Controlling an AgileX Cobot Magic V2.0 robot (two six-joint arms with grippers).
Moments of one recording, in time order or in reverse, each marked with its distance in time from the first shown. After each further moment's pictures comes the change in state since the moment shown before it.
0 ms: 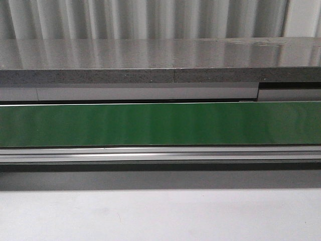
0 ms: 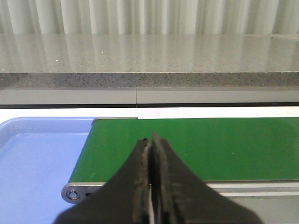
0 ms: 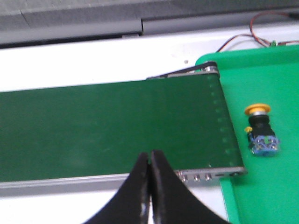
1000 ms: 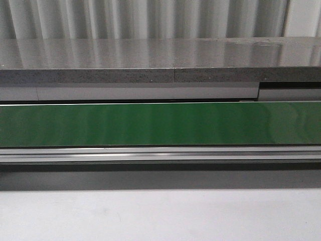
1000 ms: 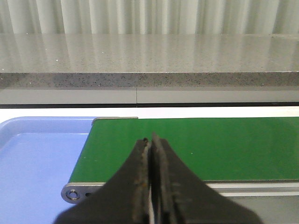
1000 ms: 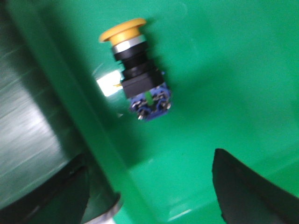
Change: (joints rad) left arm 0.000 0.000 0.000 0.000 0.000 0.000; right arm -0.413 0.923 -0.527 -0.037 0.329 0.023
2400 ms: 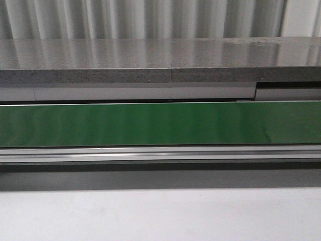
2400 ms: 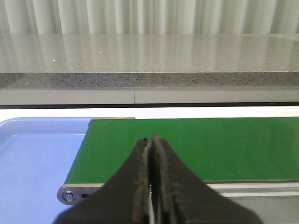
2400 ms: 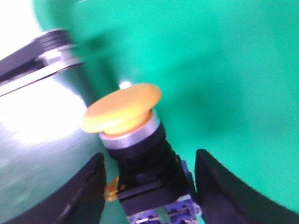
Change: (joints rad) left arm 0.000 0.000 0.000 0.000 0.000 0.000; right arm 0.108 0.083 -0.193 0.029 0.049 -0.032
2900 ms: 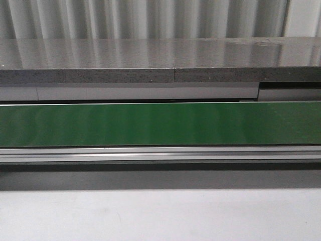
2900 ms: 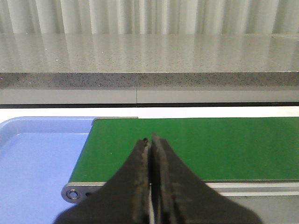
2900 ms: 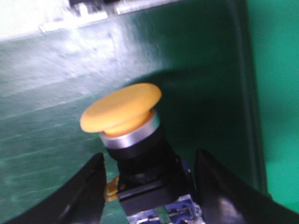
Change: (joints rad) left arm 0.000 0.000 0.000 0.000 0.000 0.000; right arm 0.198 -0.015 0.042 0.024 0.100 0.031
